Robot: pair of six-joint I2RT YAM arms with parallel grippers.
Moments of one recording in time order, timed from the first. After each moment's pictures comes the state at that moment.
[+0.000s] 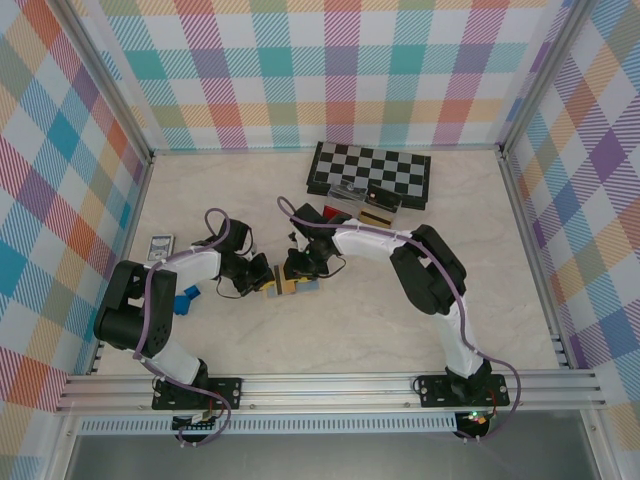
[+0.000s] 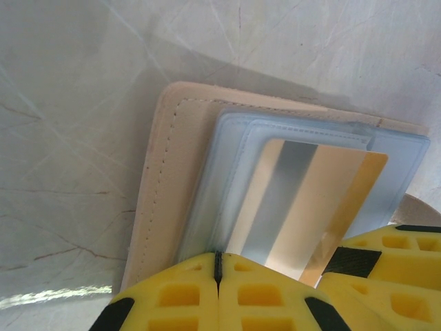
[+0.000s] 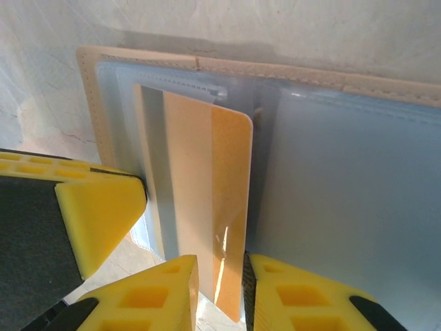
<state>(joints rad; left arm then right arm) -0.26 1.60 0.78 -0.42 0.44 -0.75 0.82 2.15 1.56 -0.60 -0.46 0.66</state>
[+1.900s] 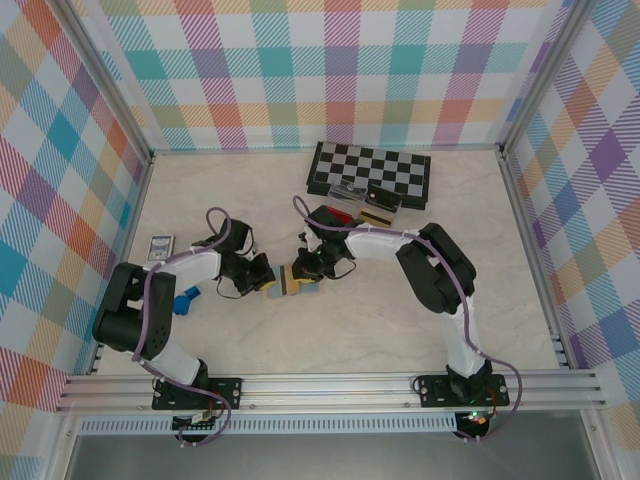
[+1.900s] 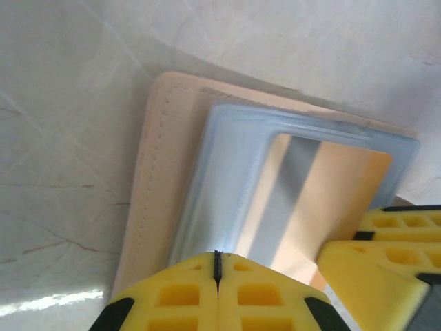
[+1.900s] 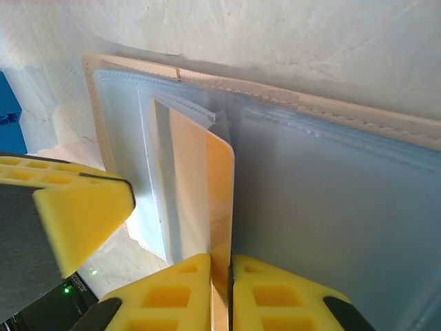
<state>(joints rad) -0.27 1.57 0.78 -0.42 0.45 -0.73 0.76 2.10 1.40 -0.41 -0.58 0.71</state>
